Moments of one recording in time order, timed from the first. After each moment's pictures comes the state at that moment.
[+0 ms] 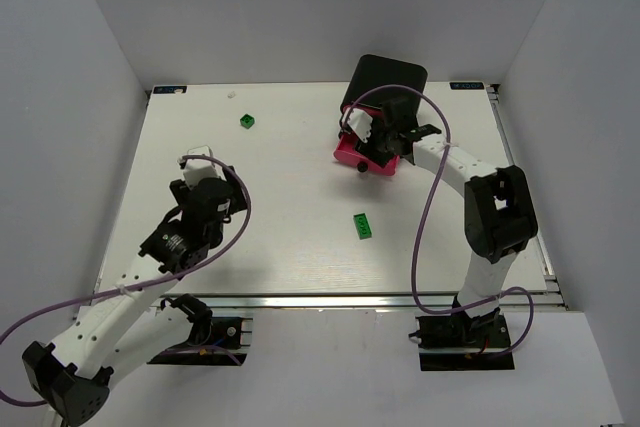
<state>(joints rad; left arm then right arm) -0.61 0.79 0.77 -0.53 -0.71 -0.49 0.42 1.84 1.37 -0.33 -0.18 -0.80</state>
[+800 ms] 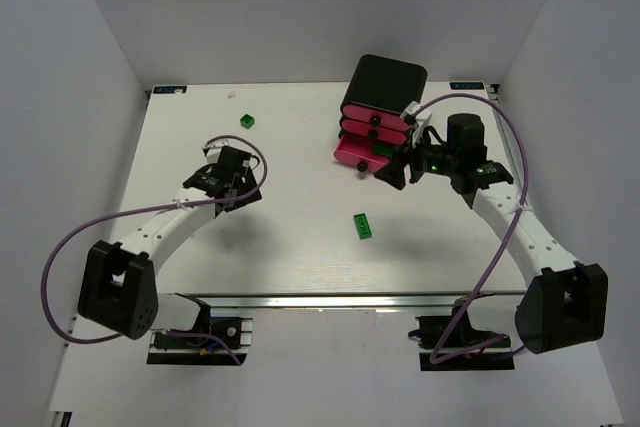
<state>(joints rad) -0.41 1.31 0.88 -0.55 -0.42 -0.63 0.27 1.25 1.00 -0.25 -0.70 -0.19</state>
